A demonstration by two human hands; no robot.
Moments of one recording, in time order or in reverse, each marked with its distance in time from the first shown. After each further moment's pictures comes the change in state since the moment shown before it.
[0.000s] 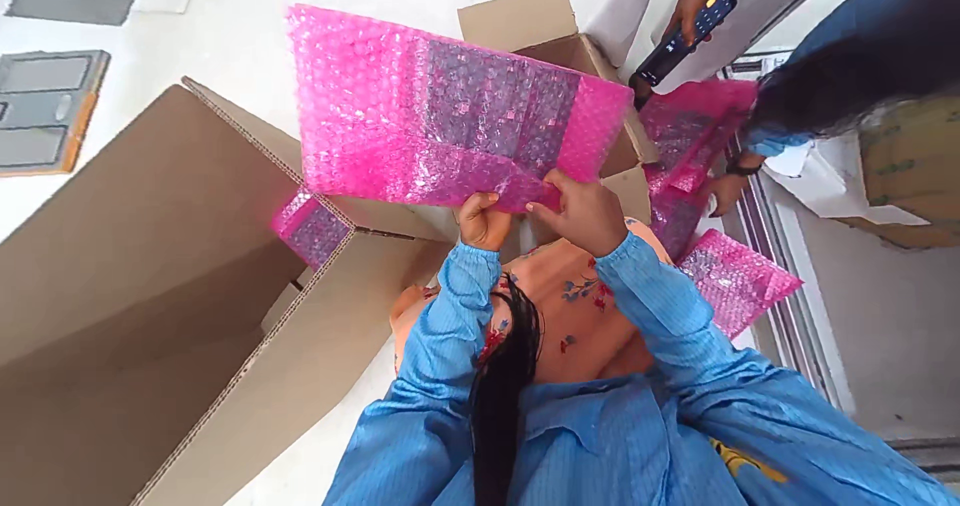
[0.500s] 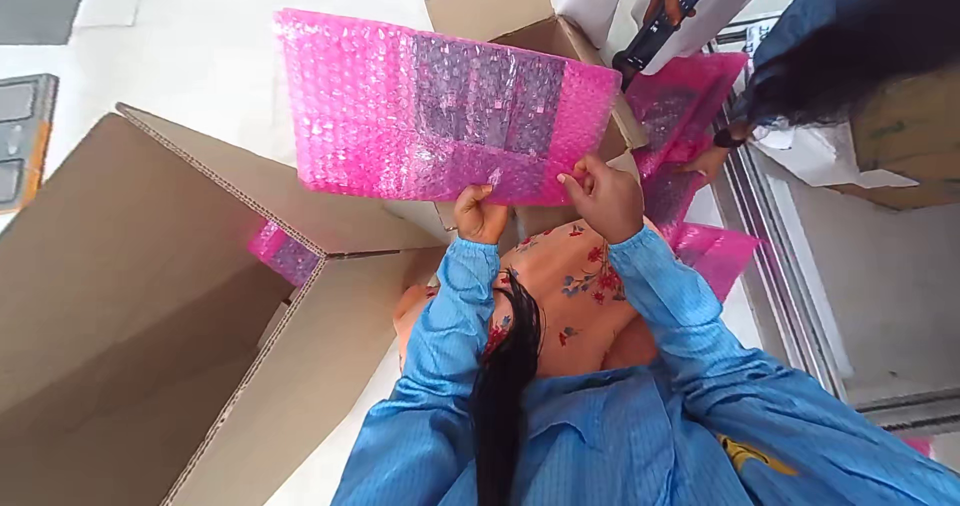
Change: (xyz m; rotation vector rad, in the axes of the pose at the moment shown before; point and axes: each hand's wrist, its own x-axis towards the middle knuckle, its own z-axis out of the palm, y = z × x) left_hand 0.018 -0.017 -0.005 0.003 0.000 -0.083; right_hand 0.002 0.061 0.016 0.083 0.353 0.091
